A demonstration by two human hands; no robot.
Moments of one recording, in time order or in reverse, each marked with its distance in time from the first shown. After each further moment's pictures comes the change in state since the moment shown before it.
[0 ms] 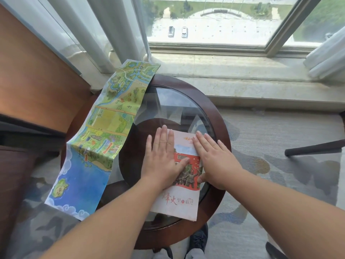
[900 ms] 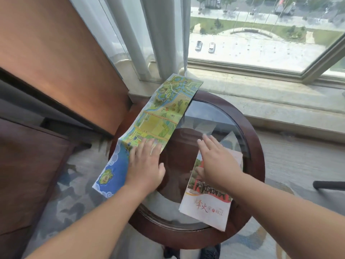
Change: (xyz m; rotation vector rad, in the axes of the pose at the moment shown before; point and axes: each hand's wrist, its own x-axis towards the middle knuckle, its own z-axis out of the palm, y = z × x) left_hand -0.071 -0.118 -0.045 -0.142 0.168 -0.199; right_hand 0.019 -0.099 -0.058 0.083 0.118 -0.105
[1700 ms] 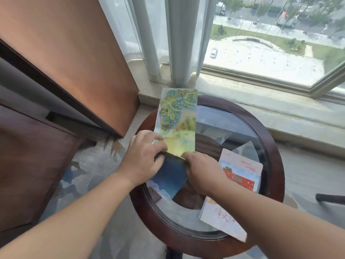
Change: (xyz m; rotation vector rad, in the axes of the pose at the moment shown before) left_hand 0.015 -0.073 -0.053 -0.268 0.289 0.265; right_hand 0.030 -0.095 0.001 0.133 0.035 -0.041
